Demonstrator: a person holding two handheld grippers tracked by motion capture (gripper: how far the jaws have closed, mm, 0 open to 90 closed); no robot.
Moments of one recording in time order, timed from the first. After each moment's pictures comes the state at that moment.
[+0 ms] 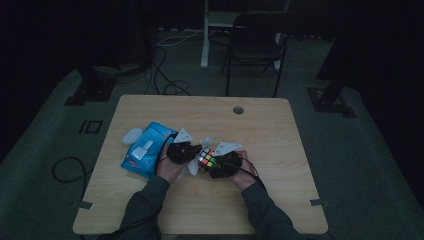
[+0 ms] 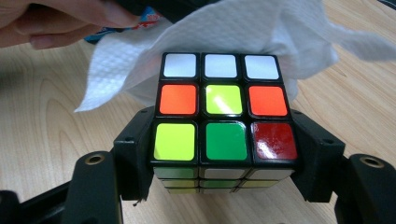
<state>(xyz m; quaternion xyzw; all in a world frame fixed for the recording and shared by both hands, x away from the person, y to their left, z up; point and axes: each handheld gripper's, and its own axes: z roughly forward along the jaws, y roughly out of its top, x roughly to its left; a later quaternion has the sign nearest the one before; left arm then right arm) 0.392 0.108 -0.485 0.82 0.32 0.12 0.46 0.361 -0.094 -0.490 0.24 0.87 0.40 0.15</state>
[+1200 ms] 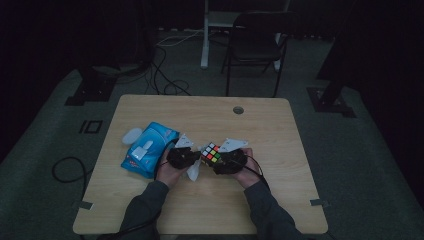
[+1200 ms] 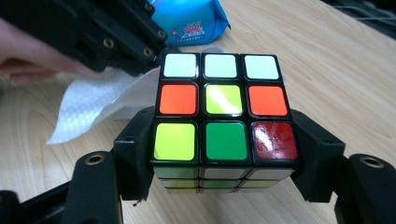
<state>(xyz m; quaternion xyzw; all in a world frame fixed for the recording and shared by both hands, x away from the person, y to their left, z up) 0.386 0.108 -0.501 0.83 0.32 0.10 0.44 0.362 -0.106 -0.480 0.26 0.86 0.41 0.18</state>
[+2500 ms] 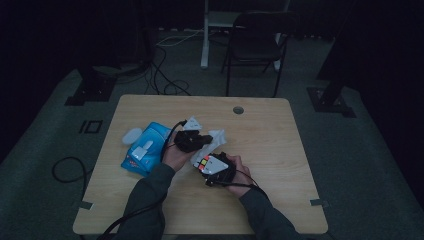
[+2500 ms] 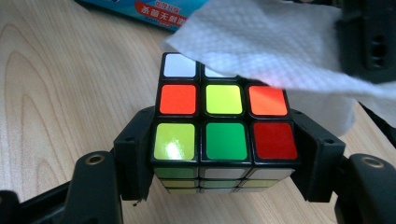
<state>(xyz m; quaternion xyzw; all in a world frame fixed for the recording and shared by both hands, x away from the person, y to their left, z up) 0.413 0.083 -0.449 0.84 0.28 0.11 0.46 0.327 -0.073 -0.495 0.13 0.88 0.35 0.31</state>
